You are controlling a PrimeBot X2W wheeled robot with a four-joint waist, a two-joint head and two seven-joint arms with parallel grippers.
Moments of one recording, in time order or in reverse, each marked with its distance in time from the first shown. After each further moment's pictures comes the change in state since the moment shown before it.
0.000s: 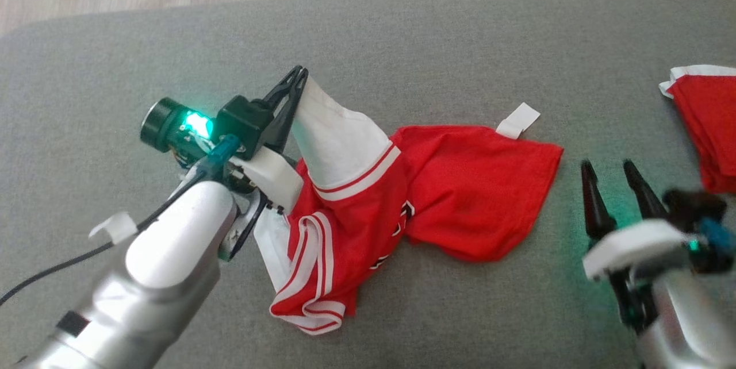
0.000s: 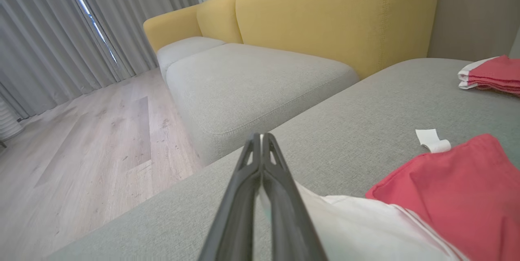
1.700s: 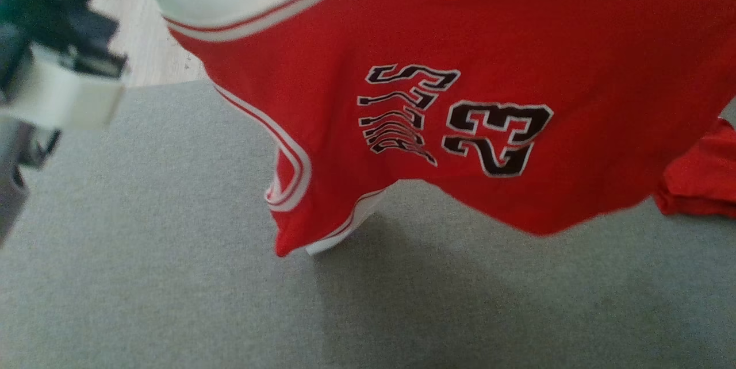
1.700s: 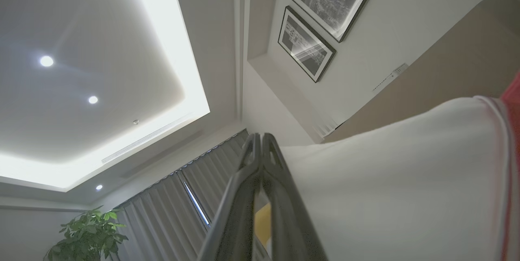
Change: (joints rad) left arm -0.161 0.416 0.195 -0.477 0.071 0.048 -0.111; right arm -0.219 -0.484 0.006 -0.504 0.117 0.000 0.105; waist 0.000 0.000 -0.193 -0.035
